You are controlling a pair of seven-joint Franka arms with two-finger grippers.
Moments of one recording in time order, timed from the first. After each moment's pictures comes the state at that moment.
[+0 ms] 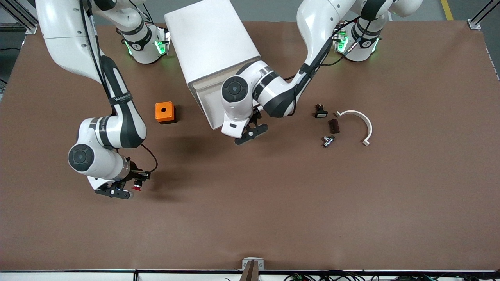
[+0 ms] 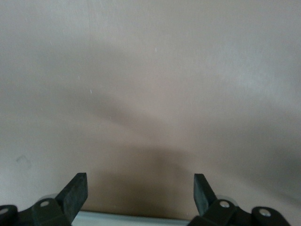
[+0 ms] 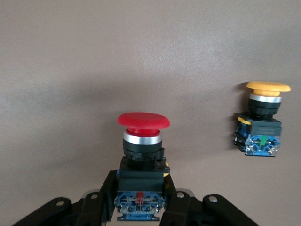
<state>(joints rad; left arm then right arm) -0.84 0.79 -0.05 -1.23 -0.07 1.94 -1.31 0.24 0.62 -0.12 -1.67 0.12 2.21 0.25</state>
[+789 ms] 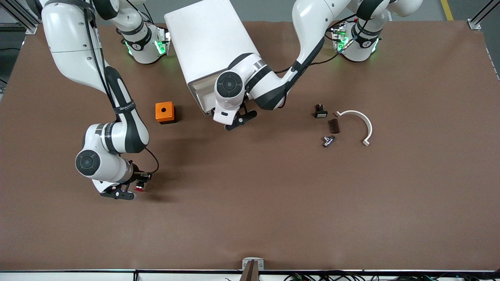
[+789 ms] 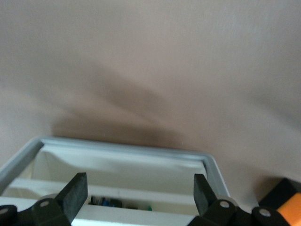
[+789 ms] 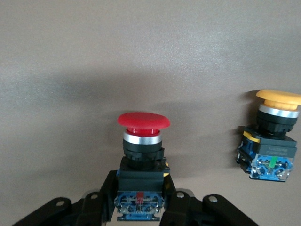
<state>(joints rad) -0.83 0.78 -0.14 -1.27 -0.26 1.94 -1.34 0.23 0.68 -0.13 -1.67 0.12 2.25 0.19</state>
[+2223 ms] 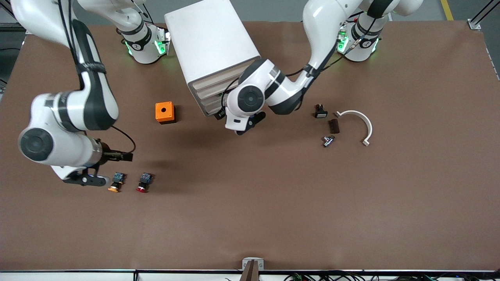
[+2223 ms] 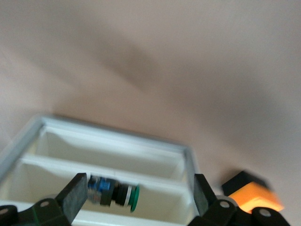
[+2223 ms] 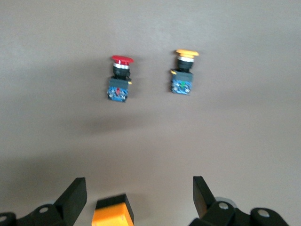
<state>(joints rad) -0.71 0.69 -0.14 -1.32 -0.37 1.94 -1.34 0.20 0.37 -0.13 -1.58 0.01 1.74 0.18</state>
